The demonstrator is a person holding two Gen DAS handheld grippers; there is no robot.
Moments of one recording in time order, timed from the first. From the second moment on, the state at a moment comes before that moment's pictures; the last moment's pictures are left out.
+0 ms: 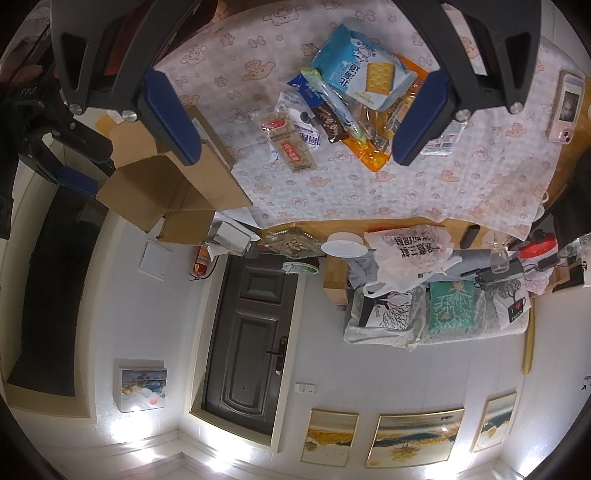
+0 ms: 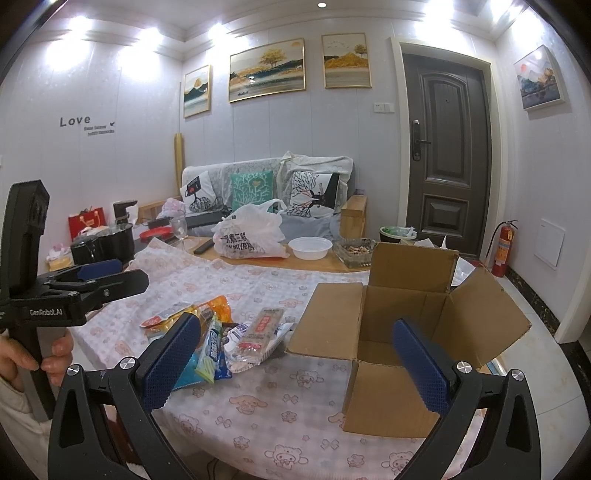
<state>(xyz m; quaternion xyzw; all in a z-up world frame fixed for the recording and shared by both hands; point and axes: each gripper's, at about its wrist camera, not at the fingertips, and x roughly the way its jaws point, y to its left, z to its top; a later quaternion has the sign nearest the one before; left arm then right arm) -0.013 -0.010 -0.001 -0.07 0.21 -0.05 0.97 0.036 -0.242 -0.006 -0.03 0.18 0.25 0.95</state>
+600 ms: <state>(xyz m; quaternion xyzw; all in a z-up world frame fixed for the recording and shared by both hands) 0.008 0.073 -0.047 -0.14 0.24 -0.06 0.96 0.057 -0.161 -0.021 -0.10 0.21 0.31 0.92</state>
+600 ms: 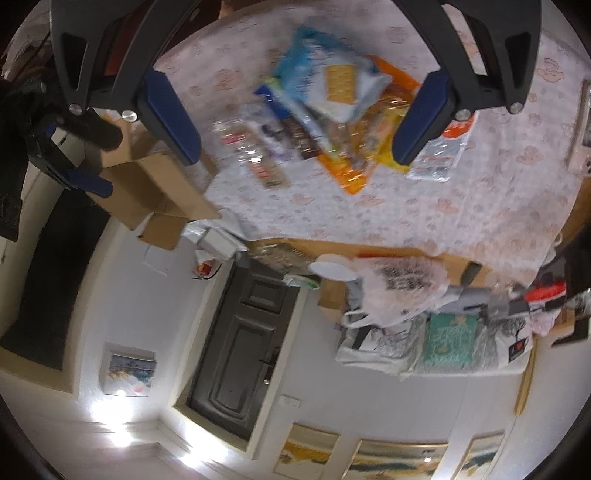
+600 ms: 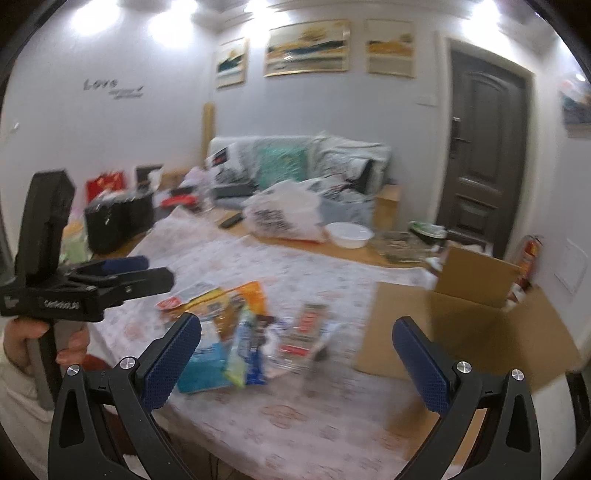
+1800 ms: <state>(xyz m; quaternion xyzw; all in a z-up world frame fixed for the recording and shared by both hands) 0.039 0.165 -0.135 -0.25 0.31 -0.10 0.91 0.114 -0.002 -0.140 -0.17 0.41 0.44 0.78</state>
